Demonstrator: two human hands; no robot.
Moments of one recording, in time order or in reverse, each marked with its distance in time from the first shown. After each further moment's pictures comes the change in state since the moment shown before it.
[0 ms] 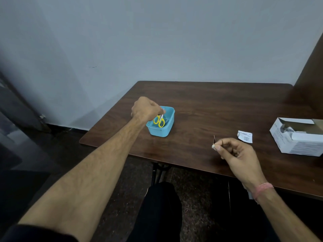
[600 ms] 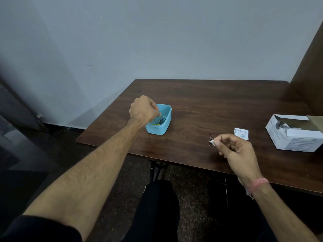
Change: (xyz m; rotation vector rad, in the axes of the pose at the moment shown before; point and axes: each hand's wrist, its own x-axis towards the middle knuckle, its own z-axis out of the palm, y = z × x) left_hand -0.011 0.002 0.011 0.214 0.085 0.063; right_hand 0.000 -0.008 -0.001 0.123 0.048 0.018
